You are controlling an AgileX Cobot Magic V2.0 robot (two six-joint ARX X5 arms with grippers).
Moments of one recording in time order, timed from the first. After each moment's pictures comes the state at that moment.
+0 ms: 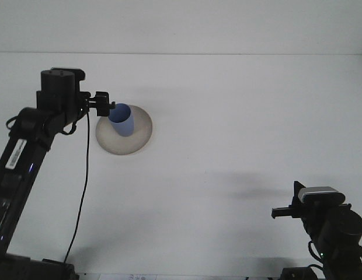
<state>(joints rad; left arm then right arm) -0.18 1.46 1.61 -0.65 -0.02 -0.08 0.04 0.44 0.71 -0.70 -0.05 0.03</state>
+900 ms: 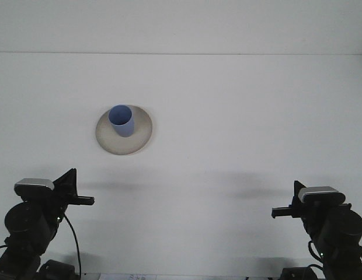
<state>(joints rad) -0.22 0.44 0.66 -0.38 -0.11 -0.14 0.04 0.44 0.71 -0.69 -0.05 0.03</state>
